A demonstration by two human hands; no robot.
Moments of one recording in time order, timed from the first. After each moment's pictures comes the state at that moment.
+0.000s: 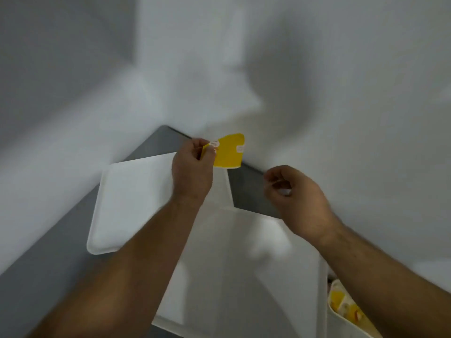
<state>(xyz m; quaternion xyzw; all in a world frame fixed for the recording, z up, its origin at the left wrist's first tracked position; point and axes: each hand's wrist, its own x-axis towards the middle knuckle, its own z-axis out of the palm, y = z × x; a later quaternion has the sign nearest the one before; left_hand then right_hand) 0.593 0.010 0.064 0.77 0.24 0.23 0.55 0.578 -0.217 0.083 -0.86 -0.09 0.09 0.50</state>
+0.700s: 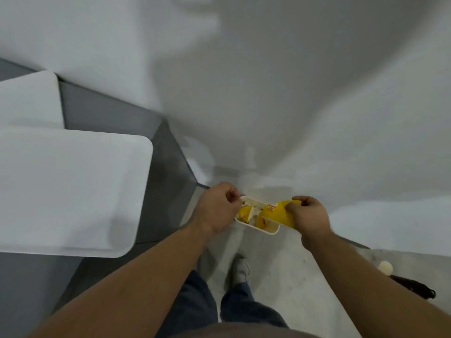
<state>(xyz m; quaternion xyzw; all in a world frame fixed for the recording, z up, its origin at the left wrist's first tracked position) 0.430 -0.416 -0.060 0.88 0.09 -0.18 0.44 0.423 -0.651 -0.101 -0.76 0.39 0.13 0.50</state>
